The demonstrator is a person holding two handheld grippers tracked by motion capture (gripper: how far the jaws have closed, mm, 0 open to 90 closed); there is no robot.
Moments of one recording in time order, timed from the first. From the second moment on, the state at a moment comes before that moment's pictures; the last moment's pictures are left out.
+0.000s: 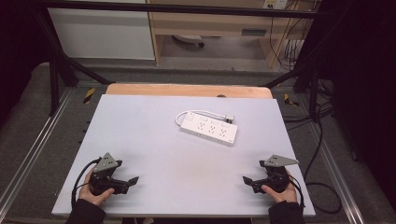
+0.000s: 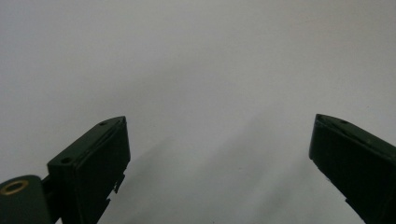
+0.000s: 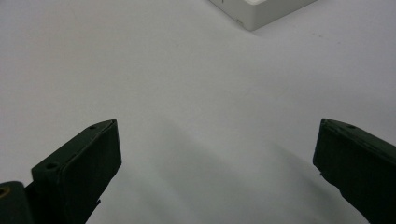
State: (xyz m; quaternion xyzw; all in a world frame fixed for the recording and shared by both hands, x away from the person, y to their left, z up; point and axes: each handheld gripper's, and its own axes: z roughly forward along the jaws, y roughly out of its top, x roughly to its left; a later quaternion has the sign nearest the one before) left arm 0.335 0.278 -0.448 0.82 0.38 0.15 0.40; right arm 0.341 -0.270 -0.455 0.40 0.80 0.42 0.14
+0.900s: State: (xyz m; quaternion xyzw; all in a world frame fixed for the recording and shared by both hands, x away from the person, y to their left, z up) left arm 0.336 0.277 -0.448 0.82 0.38 0.15 0.40; right arm 0.346 -0.256 -0.450 0.39 0.81 0.42 0.14
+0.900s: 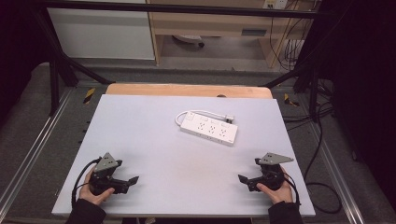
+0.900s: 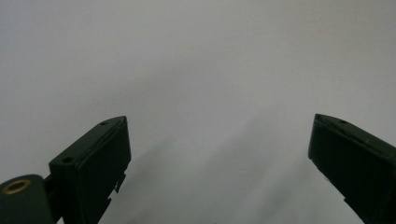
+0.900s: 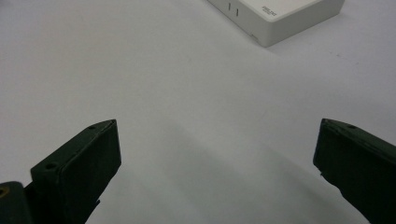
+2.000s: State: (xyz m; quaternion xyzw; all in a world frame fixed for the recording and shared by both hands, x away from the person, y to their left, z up) left arm 0.336 0.278 -0.448 0.82 0.38 0.15 0.40; right arm 0.353 -0.237 -0.440 0.37 0.81 0.42 0.14
